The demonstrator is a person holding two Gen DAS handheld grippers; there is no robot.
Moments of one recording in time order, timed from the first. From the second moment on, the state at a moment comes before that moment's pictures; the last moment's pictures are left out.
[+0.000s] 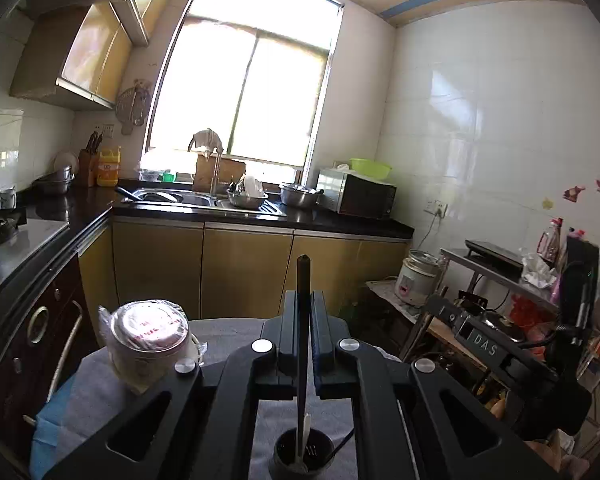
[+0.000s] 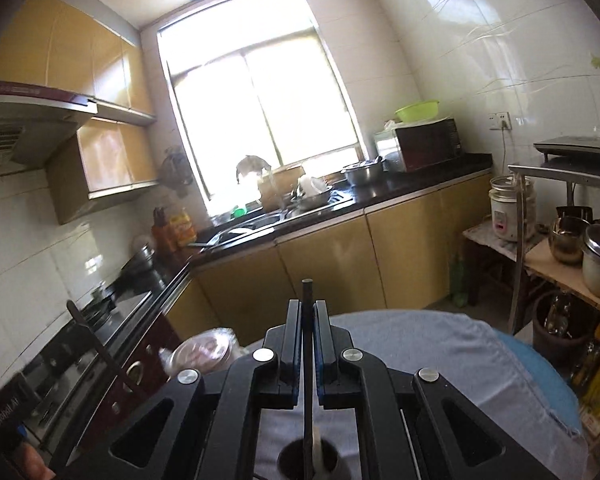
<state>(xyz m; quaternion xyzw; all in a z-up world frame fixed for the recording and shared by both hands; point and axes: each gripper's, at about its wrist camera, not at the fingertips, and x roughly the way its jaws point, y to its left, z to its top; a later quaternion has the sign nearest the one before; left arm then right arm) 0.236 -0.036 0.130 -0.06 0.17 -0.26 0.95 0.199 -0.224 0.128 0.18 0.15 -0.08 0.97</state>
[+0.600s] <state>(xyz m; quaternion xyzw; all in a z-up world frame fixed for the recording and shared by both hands) 0.249 -0.025 0.038 -0.07 0.30 -0.28 0.91 0.202 -0.229 0.040 0.19 0.27 -0.02 0.95</state>
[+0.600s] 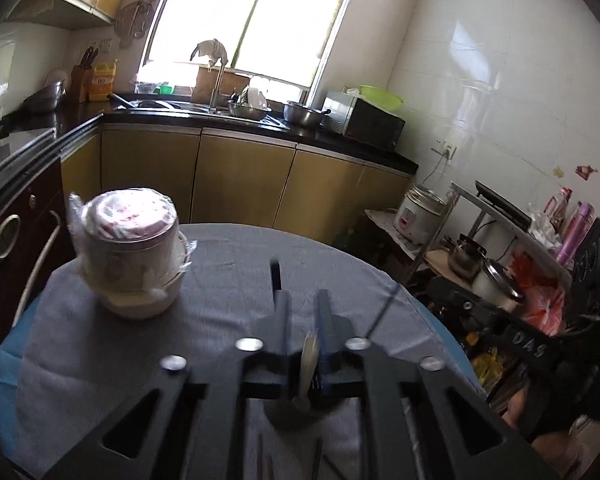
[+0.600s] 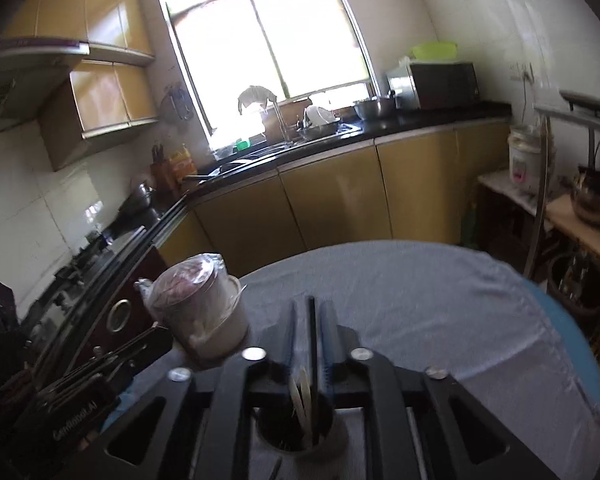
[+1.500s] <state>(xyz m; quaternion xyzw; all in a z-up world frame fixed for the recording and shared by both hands) 0.037 0.026 -0.130 -0.05 0.48 -0.21 0.85 0.015 -0.274 -0.119 0.38 0.40 0.05 0.83</state>
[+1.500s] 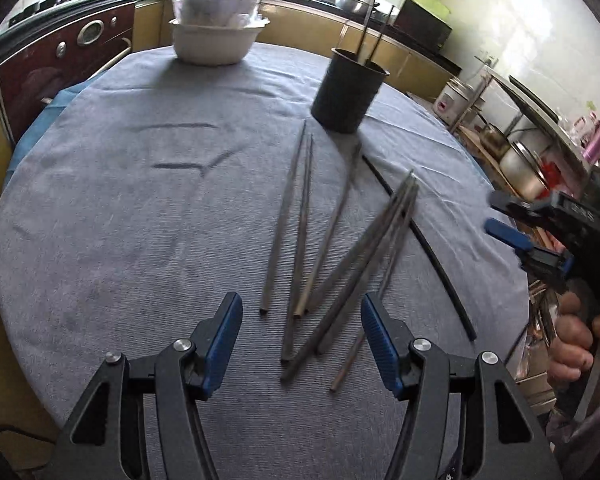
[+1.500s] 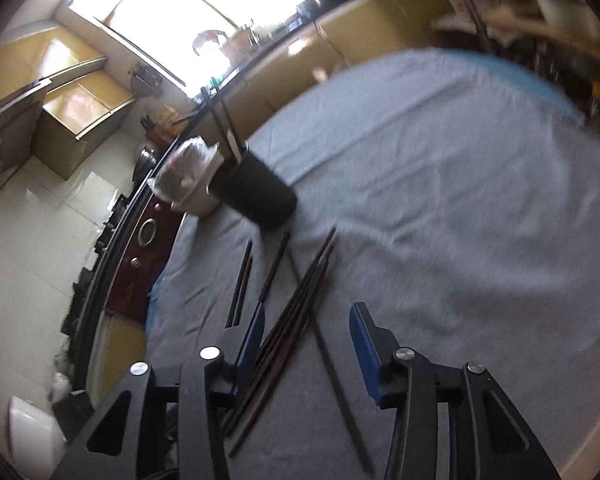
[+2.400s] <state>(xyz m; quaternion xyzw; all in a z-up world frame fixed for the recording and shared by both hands) 0.139 0.031 -0.121 -0.04 0.48 -0.21 0.85 0.091 -0.249 -0.155 0.40 0.42 0.02 0.82</state>
